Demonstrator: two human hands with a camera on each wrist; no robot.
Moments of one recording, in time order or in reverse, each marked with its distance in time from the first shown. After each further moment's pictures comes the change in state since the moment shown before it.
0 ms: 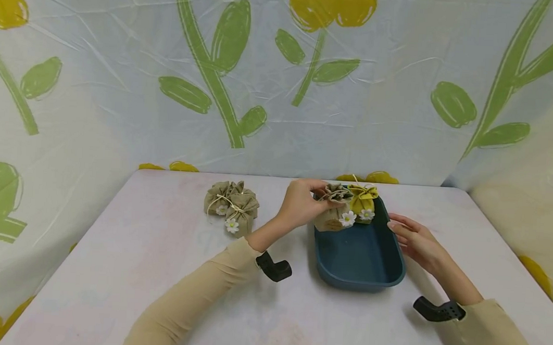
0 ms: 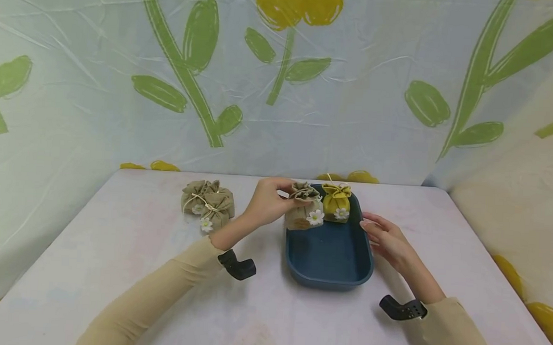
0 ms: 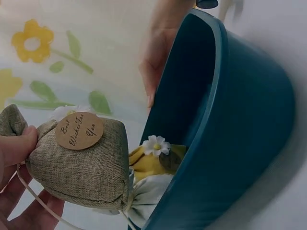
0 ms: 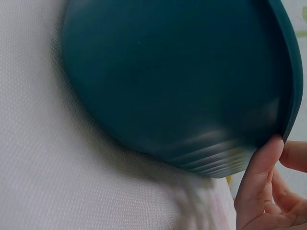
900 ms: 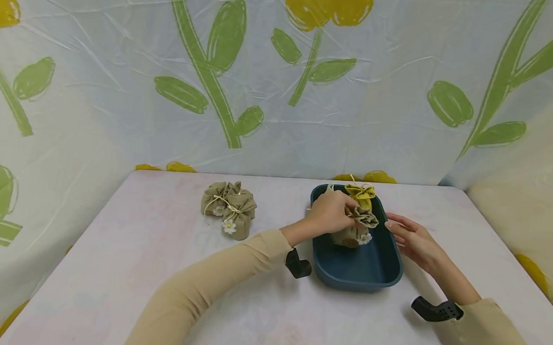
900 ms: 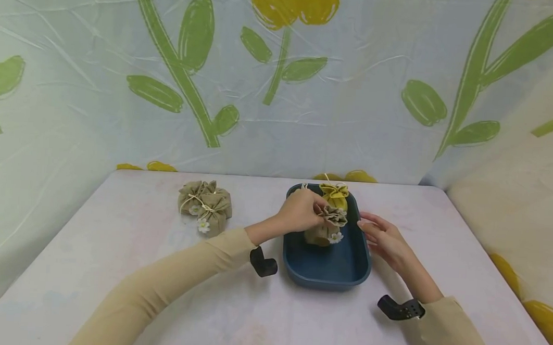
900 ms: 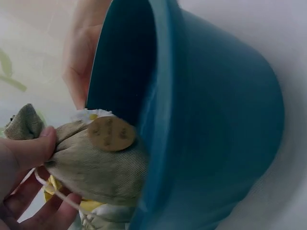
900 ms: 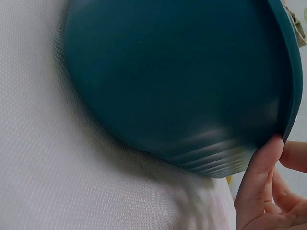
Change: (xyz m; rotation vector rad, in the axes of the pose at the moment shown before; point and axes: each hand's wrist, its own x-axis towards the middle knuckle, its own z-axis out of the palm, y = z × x) left_hand 0.020 0.007 0.056 0.265 -0.374 -0.050; right_hand 0.002 -0.001 0.001 0.019 -0.005 0.003
